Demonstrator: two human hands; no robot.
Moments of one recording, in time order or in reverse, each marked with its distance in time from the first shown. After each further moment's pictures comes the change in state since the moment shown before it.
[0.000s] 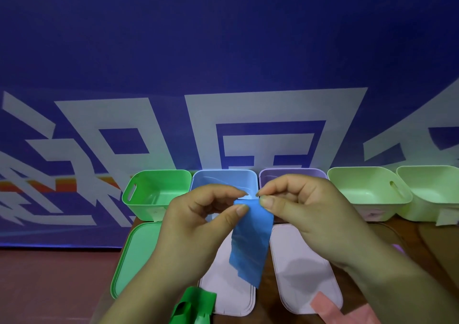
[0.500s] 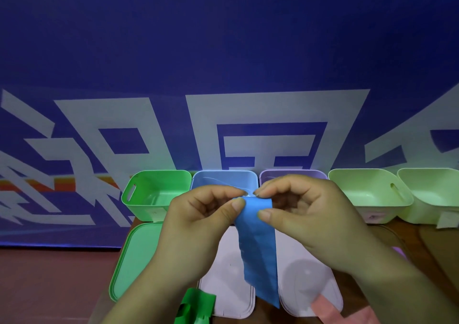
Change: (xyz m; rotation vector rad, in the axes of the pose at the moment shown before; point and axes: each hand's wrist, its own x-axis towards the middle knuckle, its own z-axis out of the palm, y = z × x) left_hand 0.004 0.013 0.006 -0.209 0.052 -0.168; right_hand -0.002 0.002 -0.001 -0.098 -0.008 -0.139
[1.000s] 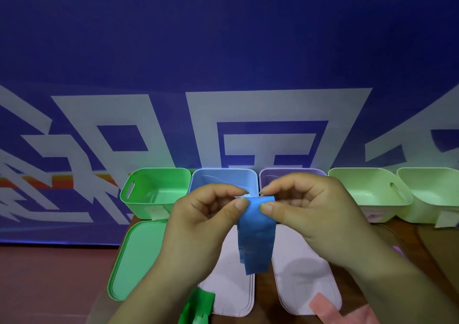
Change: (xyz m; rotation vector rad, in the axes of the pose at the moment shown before) left_hand 0.001 -0.007 0.000 0.040 0.007 0.005; right_hand 0.004 -0.005 0.002 0.029 0.079 0.064
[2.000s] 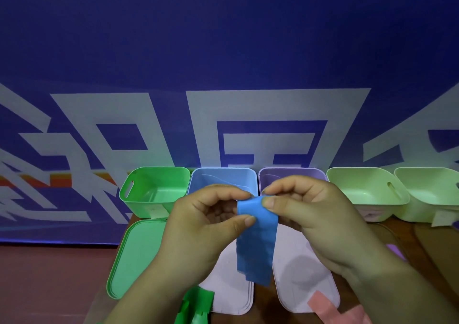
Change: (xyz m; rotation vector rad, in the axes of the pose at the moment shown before) left_hand -0.001 -0.006 -0.008 0.026 -0.085 0.044; right_hand -0.004 -0.004 0.012 0.276 0.047 0.174
